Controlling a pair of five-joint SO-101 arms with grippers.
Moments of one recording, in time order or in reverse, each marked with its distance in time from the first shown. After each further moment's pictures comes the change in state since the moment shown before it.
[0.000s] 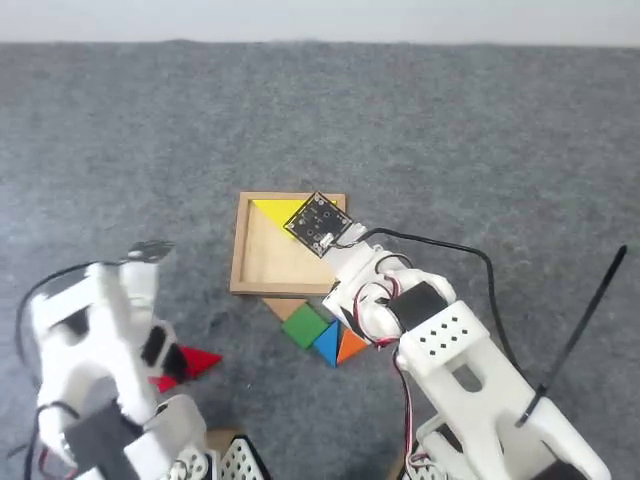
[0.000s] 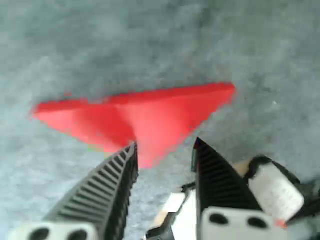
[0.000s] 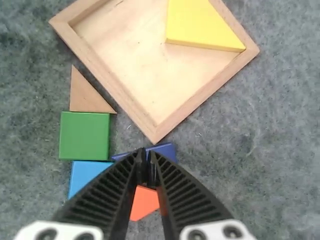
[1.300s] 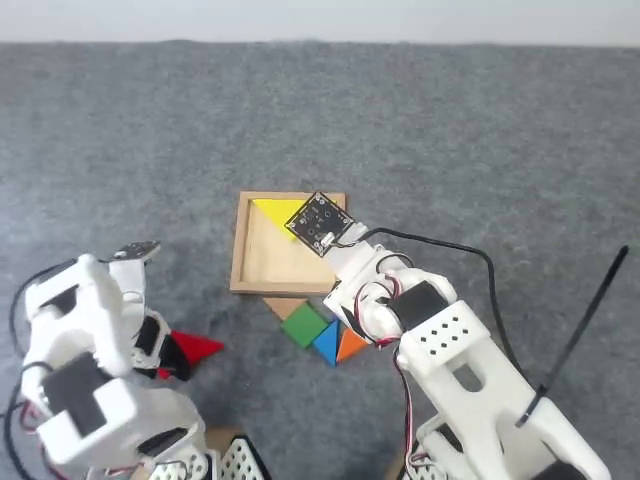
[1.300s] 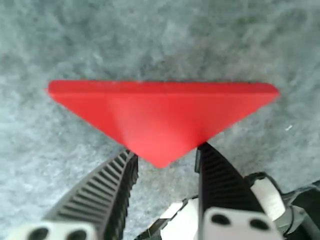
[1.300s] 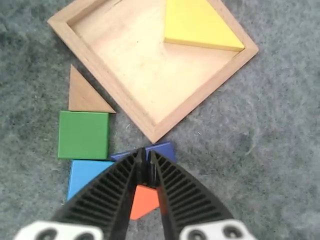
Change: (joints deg) left arm 0.5 15.8 -8.9 -2.0 5.5; right arm 0.4 0.0 0.0 0.0 0.0
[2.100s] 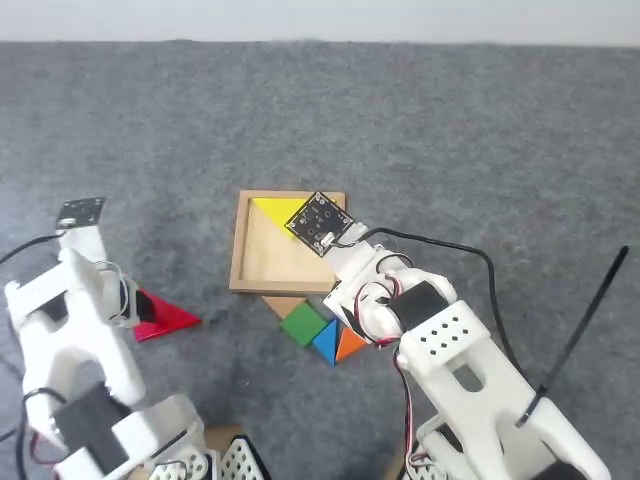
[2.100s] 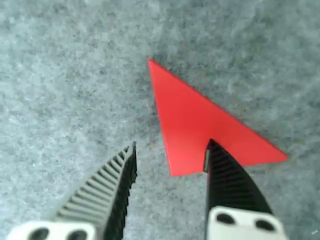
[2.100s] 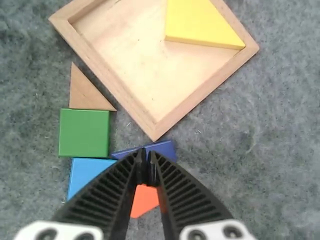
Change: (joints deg) left arm -1.8 -11.1 -1.3 -11.2 12.2; right arm 0.0 0.0 0.0 0.0 0.0
